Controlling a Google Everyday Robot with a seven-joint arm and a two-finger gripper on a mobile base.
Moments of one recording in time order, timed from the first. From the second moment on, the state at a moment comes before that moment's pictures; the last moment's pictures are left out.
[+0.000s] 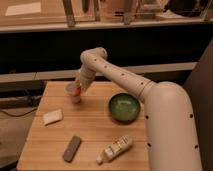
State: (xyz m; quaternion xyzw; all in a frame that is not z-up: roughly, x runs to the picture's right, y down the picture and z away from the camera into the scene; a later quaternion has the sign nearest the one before) arm -0.146 -0.004 0.851 -0.19 -0.30 -0.32 0.88
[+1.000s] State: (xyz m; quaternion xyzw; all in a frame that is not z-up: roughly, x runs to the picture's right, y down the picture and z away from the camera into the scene) arm -0.157 -0.023 0.862 -0.19 -0.31 -0.32 0.87
